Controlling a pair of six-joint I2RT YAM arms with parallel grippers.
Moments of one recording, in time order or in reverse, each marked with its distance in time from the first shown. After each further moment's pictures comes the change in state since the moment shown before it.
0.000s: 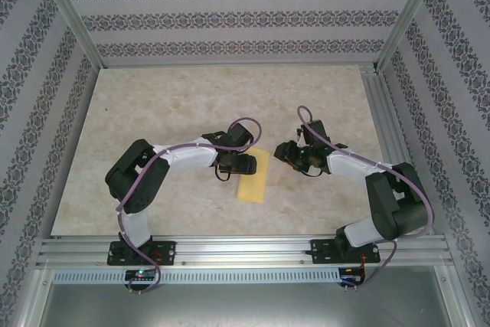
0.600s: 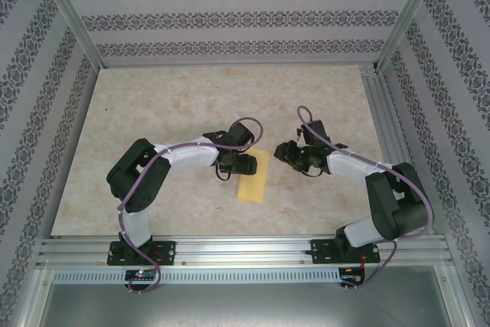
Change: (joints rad) left arm -0.001 0.014 0.020 -0.023 0.002 0.019; right arm 0.000 0.000 0.000 0.000 0.000 -0.003
